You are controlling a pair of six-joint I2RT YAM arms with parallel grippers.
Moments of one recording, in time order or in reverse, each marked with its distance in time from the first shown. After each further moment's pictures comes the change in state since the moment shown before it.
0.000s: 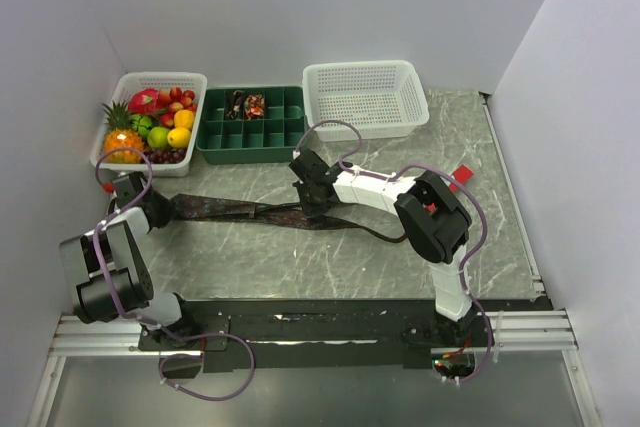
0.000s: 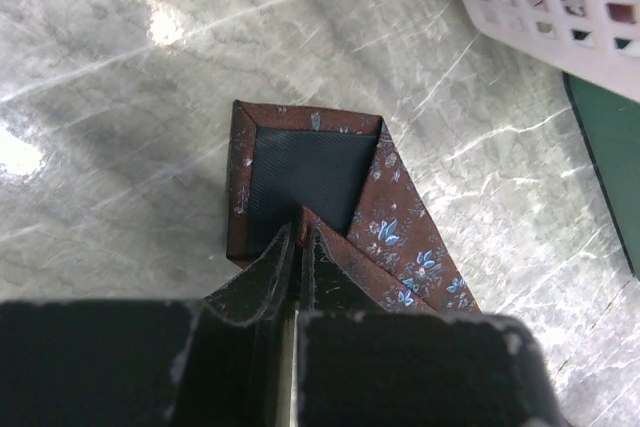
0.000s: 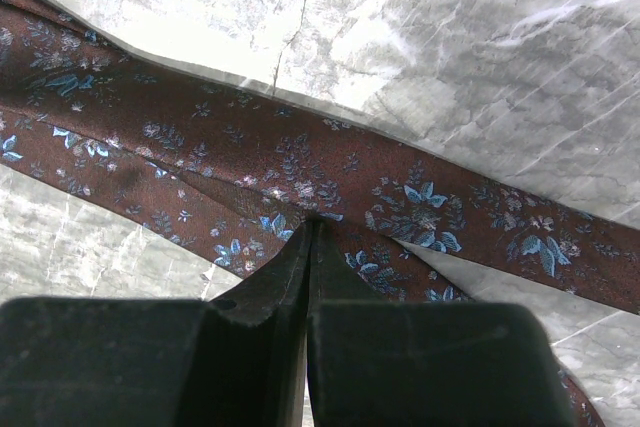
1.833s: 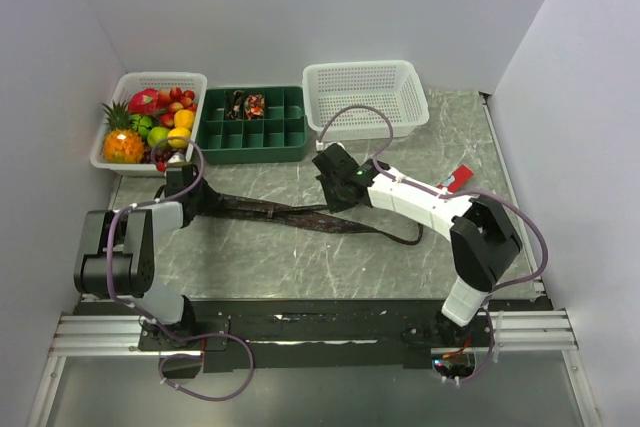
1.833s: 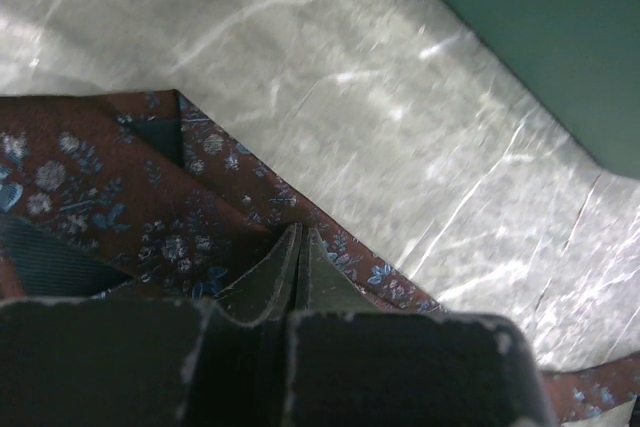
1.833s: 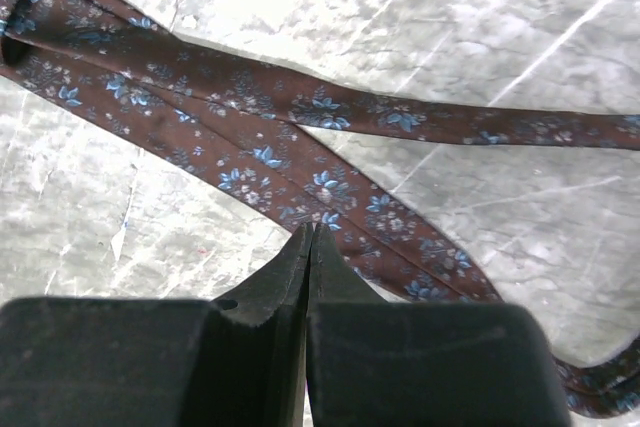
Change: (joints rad) left arm -0.377 0.103 -0.007 0.221 -0.076 -0.081; right arm -0.019 -0.327 -0.144 -0.110 0.148 -0.066
